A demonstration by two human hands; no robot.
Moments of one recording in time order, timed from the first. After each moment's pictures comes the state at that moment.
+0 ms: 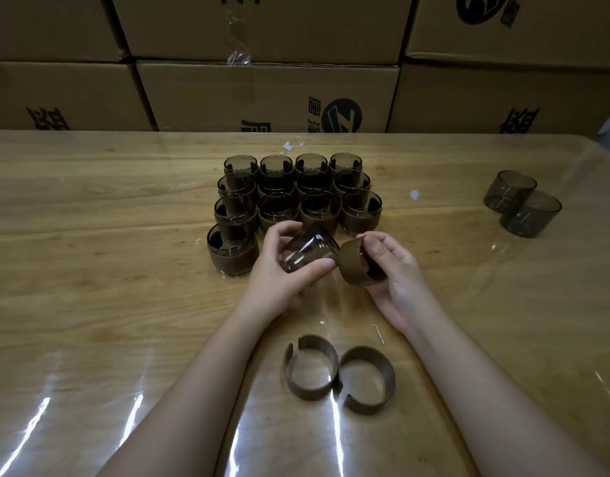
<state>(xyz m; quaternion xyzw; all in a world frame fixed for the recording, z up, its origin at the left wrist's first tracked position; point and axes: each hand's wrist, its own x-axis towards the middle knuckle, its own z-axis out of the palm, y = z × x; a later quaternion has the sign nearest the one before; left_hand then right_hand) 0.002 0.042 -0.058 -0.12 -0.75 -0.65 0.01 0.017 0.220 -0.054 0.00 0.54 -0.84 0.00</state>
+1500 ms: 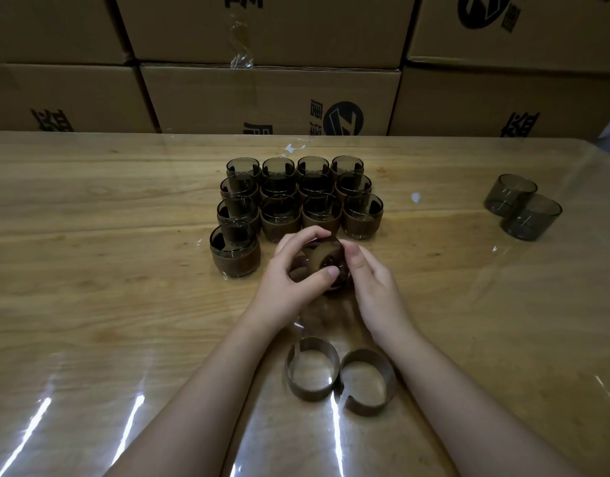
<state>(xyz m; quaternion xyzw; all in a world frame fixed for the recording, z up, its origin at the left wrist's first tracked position) 0.017 0.050 -0.046 -0.20 -0.75 -0.63 0.02 0.031 0.190 -0.060 -0.02 0.72 -0.69 -0.07</state>
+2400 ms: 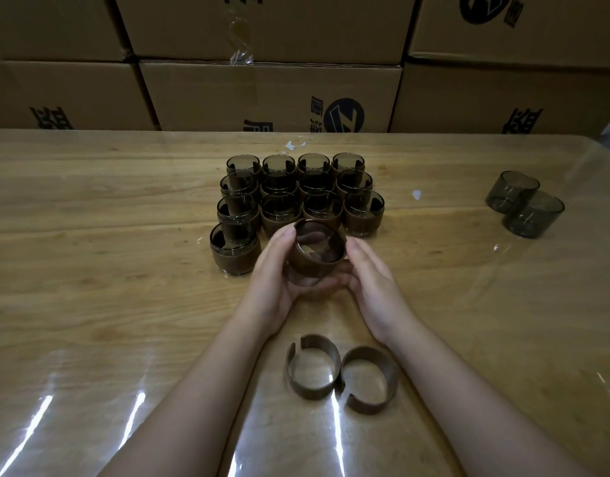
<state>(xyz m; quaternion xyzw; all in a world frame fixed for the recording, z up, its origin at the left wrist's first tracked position) 0.006 0.048 -0.055 -0.06 -0.53 -0.84 -0.11 0.020 0.193 -0.064 -0.02 0.65 -0.76 -0.01</state>
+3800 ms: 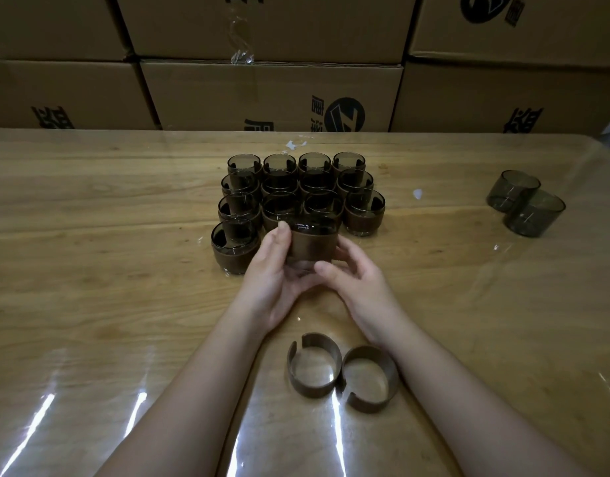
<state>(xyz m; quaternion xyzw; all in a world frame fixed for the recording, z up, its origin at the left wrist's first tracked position) -0.003 0.043 -0.061 -0.04 -0.43 -0.89 -0.13 0.022 0.183 -0.069 -0.04 0.63 -0.77 0.03</state>
